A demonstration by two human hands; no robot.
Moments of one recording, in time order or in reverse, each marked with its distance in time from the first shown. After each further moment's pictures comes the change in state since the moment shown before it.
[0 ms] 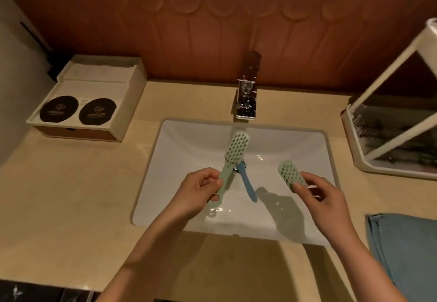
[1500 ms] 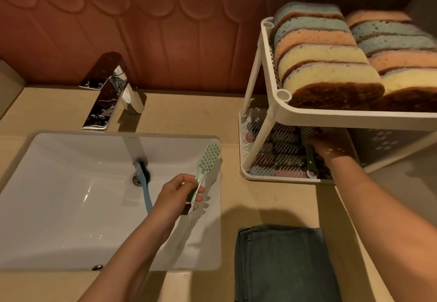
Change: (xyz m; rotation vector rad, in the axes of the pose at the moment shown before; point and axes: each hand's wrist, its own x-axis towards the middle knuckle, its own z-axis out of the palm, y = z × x) left_hand 0.083 0.048 0.251 -0.254 0.137 -0.252; right_hand 0.231 0.132 -0.271 -0.243 0.102 0.393
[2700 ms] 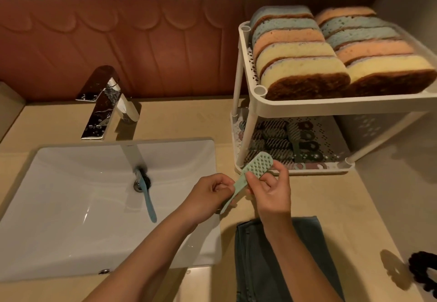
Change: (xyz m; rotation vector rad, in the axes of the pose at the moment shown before) left_hand -0.019 0.013 0.048 0.375 -0.330 0.138; right_hand -0.191 -0.008 0.084 0.907 -0.072 -0.166
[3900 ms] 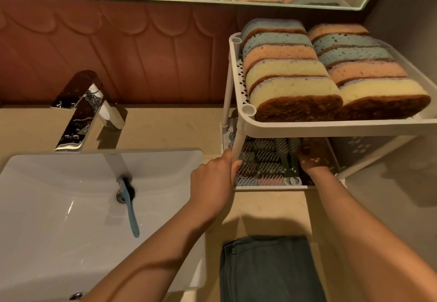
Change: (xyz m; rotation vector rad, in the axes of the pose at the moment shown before) left_hand 0.060 0.031 0.023 0.984 0.490 0.429; right_hand 0.192 -0.021 -0.108 -1.109 0.177 0.023
